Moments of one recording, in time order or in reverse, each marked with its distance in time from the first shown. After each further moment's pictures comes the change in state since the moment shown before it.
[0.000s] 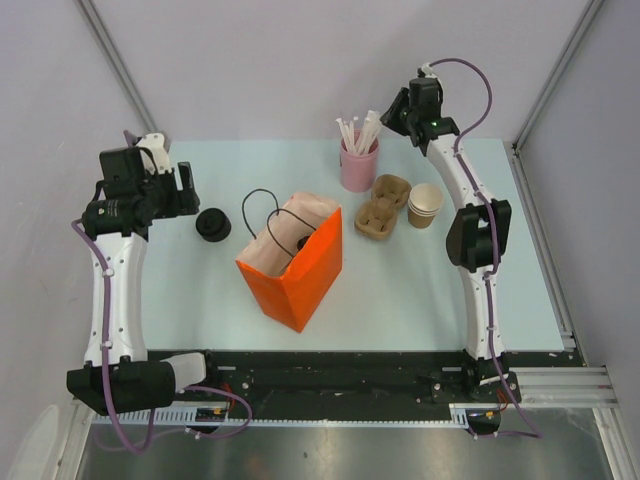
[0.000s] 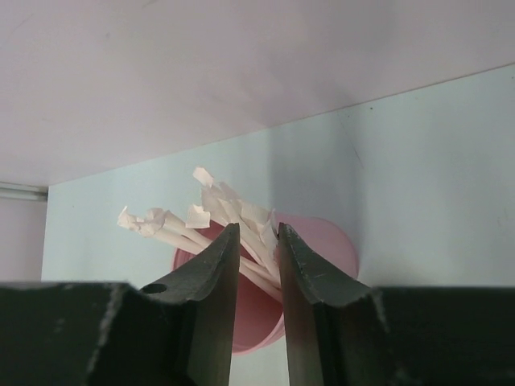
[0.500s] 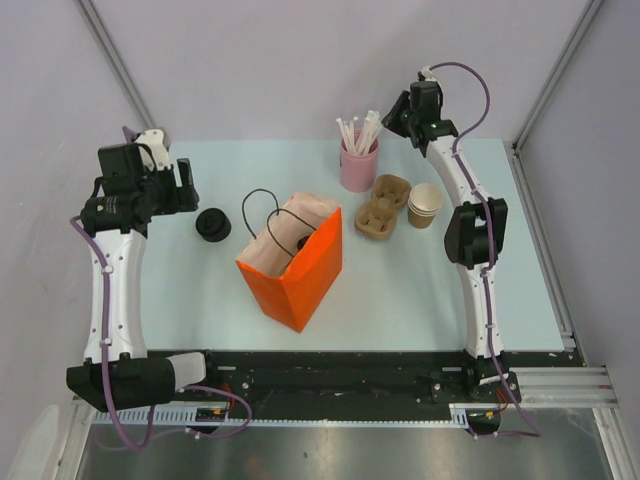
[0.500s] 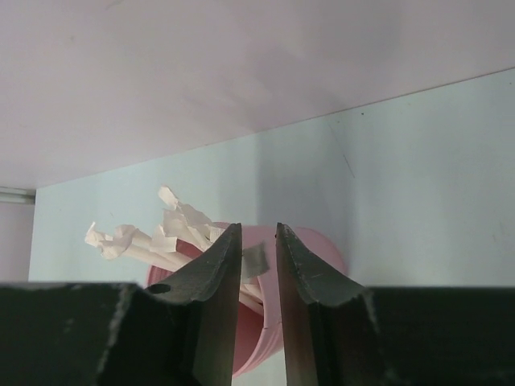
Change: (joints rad) left arm 0.000 0.017 0.029 0.000 0.000 0.007; right arm -0.016 0.056 0.039 0.029 -0.020 -0.010
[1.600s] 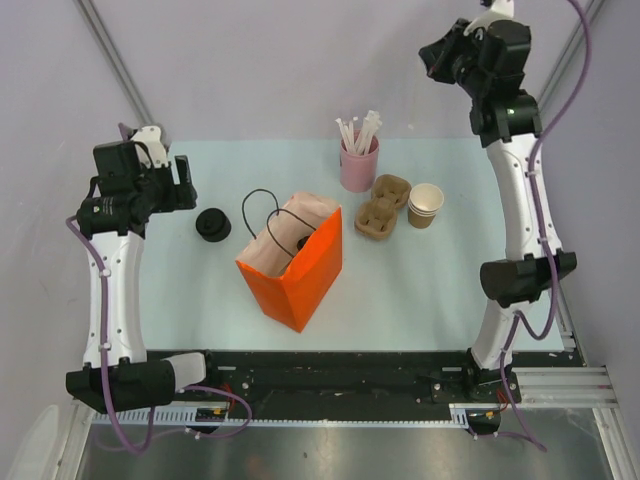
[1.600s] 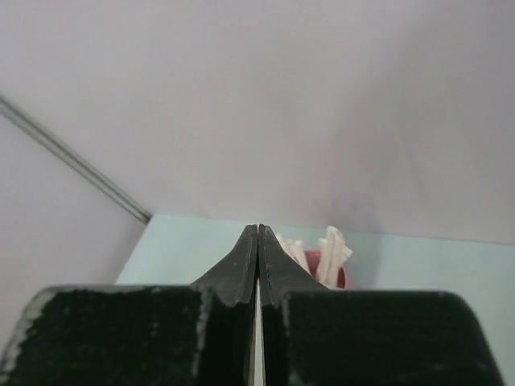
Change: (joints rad) left arm 0.000 -0.005 0.035 -0.009 0.001 0.008; right arm -0.021 -0.489 0.001 -0.094 -0.101 -0.197
